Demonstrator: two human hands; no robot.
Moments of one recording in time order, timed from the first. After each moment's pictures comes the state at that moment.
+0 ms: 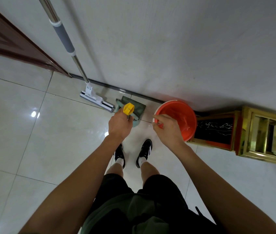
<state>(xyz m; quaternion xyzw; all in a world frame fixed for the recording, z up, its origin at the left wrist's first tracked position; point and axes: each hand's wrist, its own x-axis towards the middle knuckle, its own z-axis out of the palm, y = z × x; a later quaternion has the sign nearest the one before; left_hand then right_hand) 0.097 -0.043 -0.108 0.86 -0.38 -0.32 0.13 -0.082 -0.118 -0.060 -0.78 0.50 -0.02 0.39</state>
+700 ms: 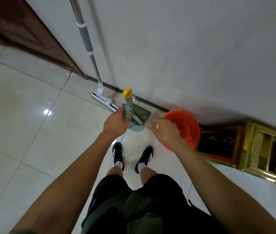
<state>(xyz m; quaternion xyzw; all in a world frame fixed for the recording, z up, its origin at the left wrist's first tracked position) 0.094 -0.007 -0.078 0.87 -0.34 -0.34 0.13 -0.086 -0.121 -0.054 -0.83 0.42 0.18 0.31</state>
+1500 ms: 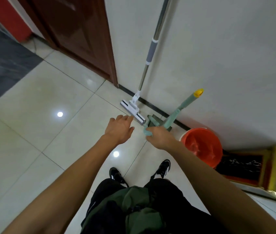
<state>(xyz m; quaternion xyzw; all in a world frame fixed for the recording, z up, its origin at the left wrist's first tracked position) 0.208 0.196 -0.033 0.85 -0.49 -0.20 -0.03 0.057 0.059 -0.033 -0.88 0.29 0.24 0.30</state>
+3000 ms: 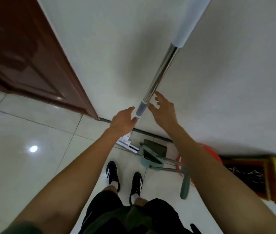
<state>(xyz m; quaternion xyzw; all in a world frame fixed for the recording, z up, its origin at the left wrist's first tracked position) 0.470 -0.093 -0.042 0.79 -0.48 -0.36 0.16 0.326 -0.188 0.017 -0.74 0.54 -0.12 0.37</state>
